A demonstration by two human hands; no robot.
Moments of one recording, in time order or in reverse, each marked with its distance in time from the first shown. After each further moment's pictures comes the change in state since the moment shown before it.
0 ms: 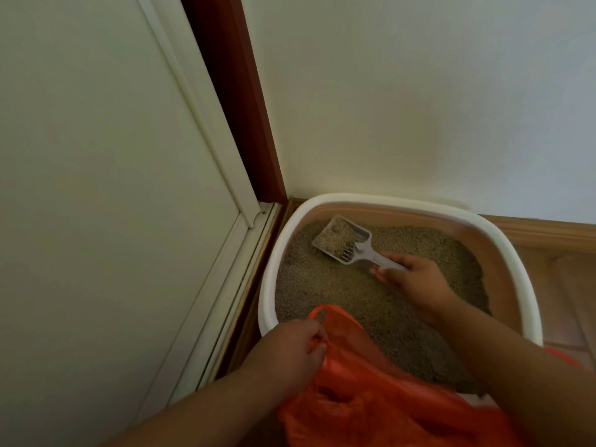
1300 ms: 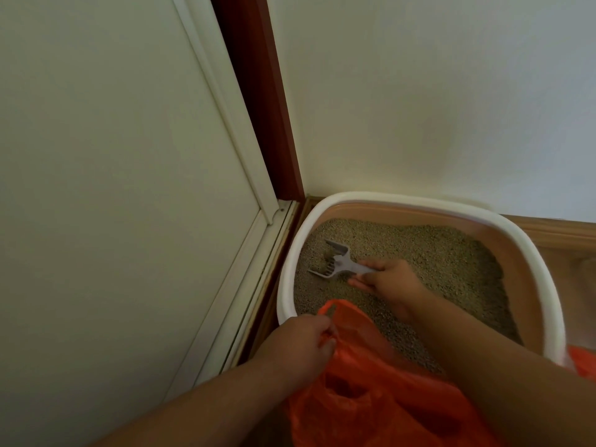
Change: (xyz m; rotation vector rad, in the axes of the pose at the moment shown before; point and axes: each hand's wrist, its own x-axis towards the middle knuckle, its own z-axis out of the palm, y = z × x) left_hand -0.010 -0.006 -0.008 0.009 -0.006 -0.009; right_hand 0.002 0.009 0.071 0.003 -0.052 0.142
